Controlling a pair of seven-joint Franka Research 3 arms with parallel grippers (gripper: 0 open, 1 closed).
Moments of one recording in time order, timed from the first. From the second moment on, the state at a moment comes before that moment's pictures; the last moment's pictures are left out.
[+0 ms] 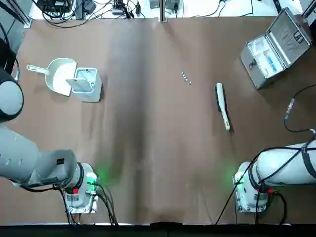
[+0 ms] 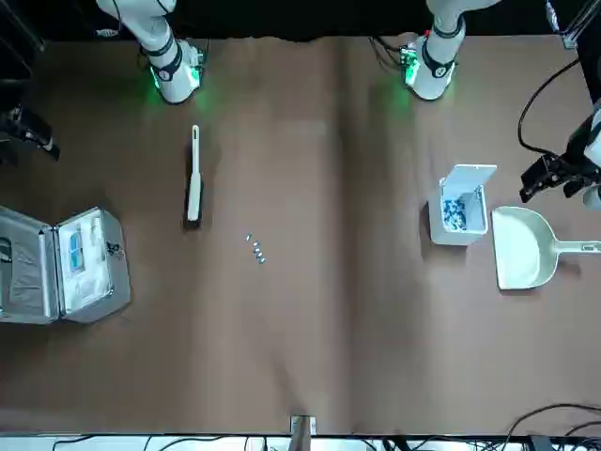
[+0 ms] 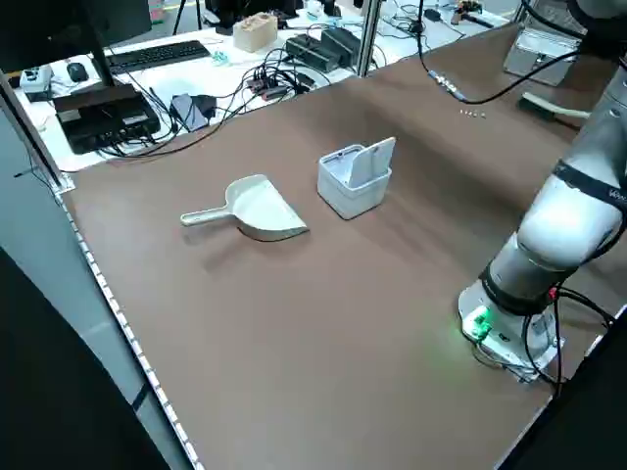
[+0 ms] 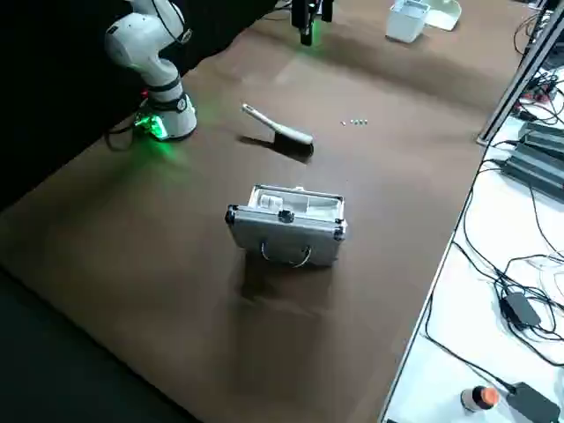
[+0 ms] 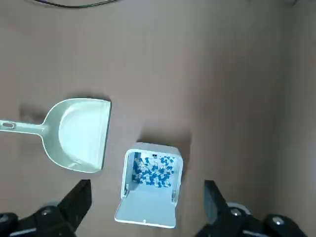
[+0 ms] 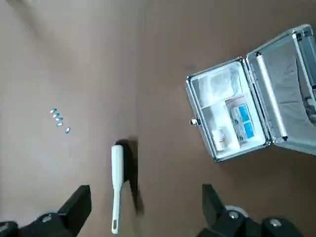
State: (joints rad) left arm 0.13 0.05 -0.16 -1.54 0.03 1.68 -0.11; right arm -0.02 -0.04 -0.05 -1.53 0.07 1.53 -0.10
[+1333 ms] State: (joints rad) left arm 0.36 0.18 -0.15 -1.56 0.11 1.62 -0.19; right arm 0.05 -0.04 -0.03 -1.97 0.12 1.73 -0.07
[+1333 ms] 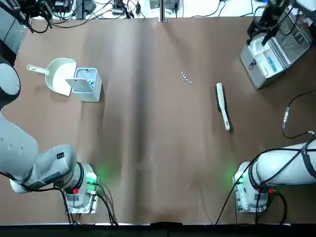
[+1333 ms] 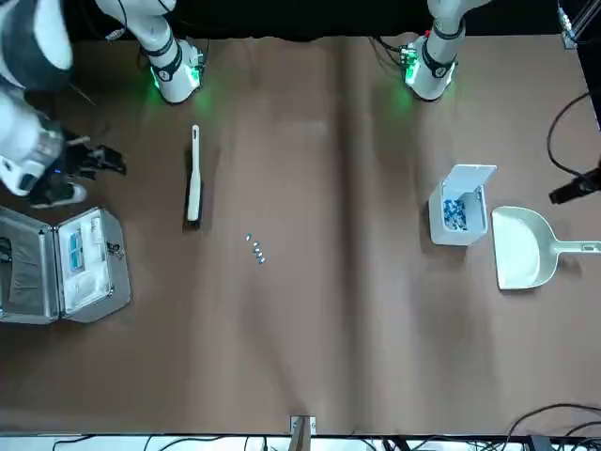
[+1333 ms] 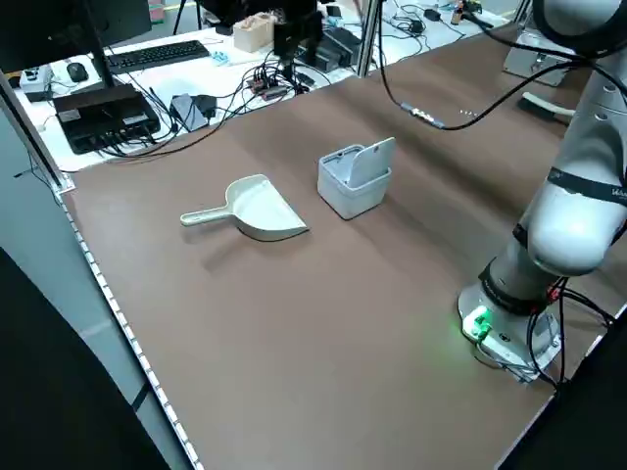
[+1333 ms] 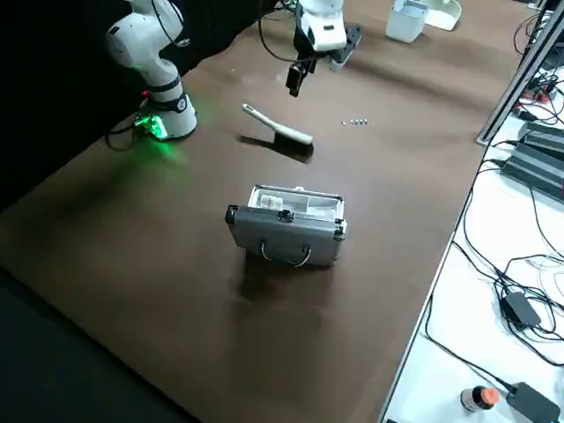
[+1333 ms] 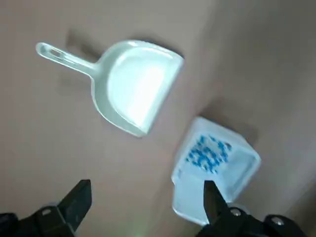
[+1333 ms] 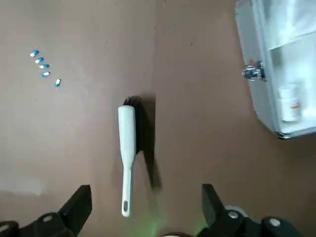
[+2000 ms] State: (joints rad) left arm 0.53 0.36 -0.15 -1.56 0.12 1.90 -0.61; right arm 0.18 -0.08 -0.03 -2.32 0.16 2.06 0.03
